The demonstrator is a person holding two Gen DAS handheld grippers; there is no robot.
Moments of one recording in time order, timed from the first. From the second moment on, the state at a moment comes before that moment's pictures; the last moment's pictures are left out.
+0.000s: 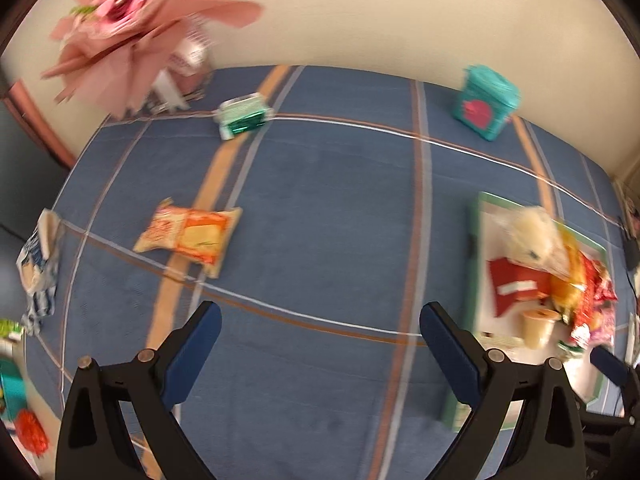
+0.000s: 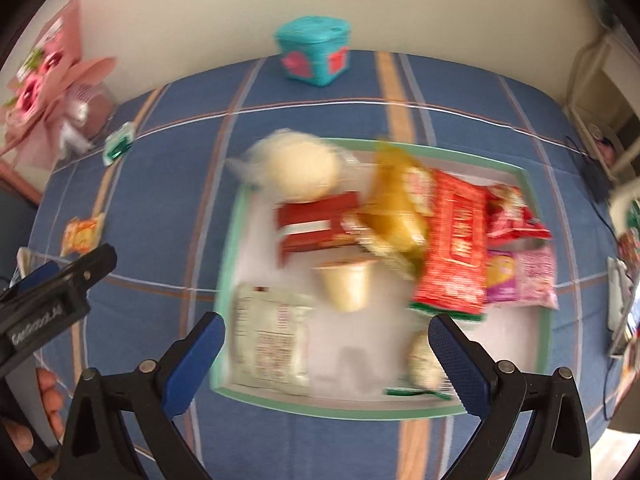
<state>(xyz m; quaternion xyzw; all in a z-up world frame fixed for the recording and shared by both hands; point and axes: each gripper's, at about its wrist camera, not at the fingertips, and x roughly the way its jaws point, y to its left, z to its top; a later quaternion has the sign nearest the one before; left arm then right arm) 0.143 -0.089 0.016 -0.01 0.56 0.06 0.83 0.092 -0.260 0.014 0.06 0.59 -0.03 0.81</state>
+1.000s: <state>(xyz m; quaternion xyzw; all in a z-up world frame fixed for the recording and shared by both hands) 0.168 0.038 -0.029 -0.13 0.58 0.11 0.80 0.148 -0.140 -0.012 0.05 0.58 0.07 0.81</state>
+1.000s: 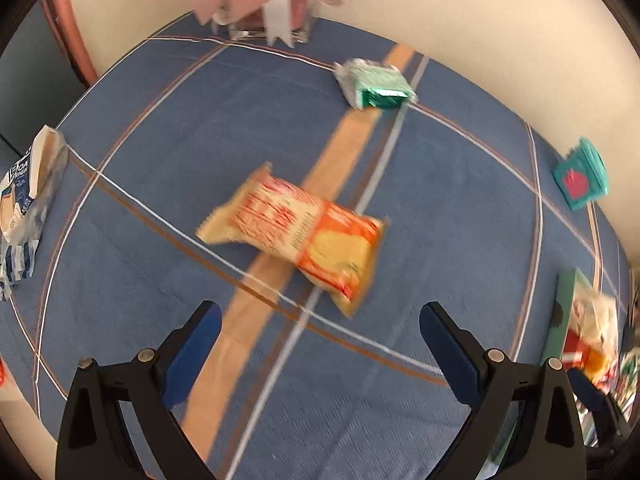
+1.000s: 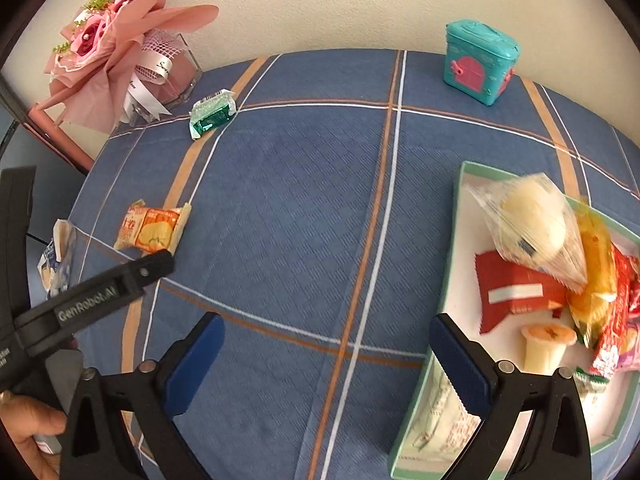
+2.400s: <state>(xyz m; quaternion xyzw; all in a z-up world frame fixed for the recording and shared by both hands) 0.297 0.116 -0.032 -0.10 0.53 0.07 0.84 0.314 -0.039 -0.017 0.03 0.53 0.12 0.84</state>
